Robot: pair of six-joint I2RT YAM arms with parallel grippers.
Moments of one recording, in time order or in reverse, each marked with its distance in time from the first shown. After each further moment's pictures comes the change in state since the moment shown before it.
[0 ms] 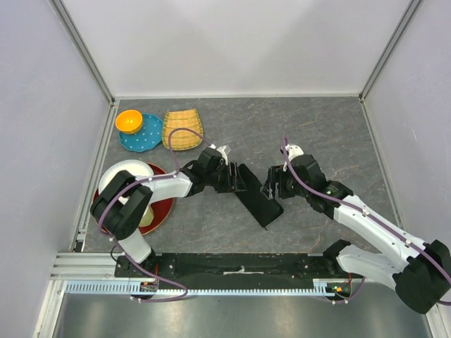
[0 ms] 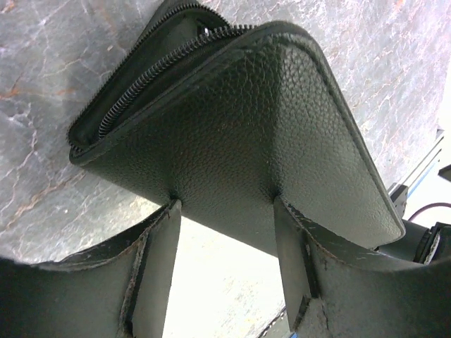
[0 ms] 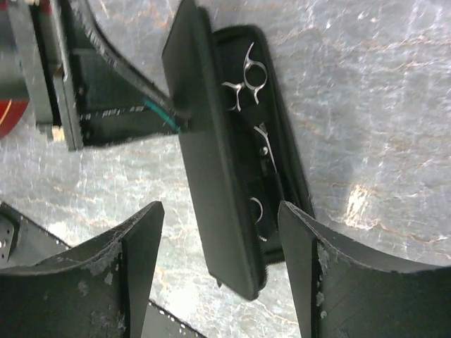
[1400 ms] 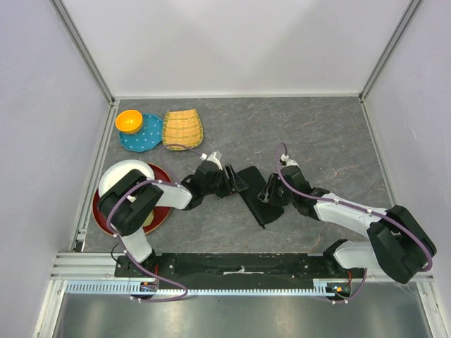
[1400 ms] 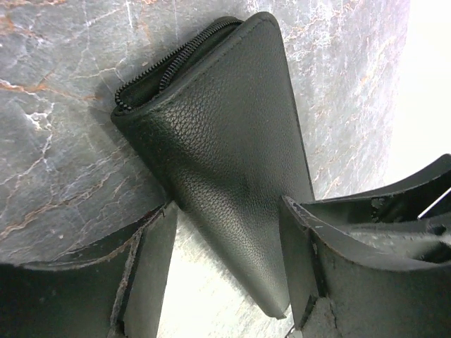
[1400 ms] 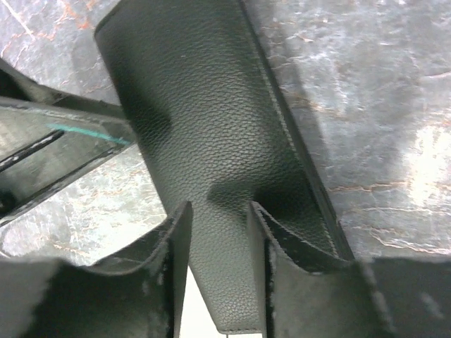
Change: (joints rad) left arm -0.033 0.075 -0.180 0.427 -0.123 -0.254; right arm 0.015 0.240 -0.230 0.383 0.020 0.329
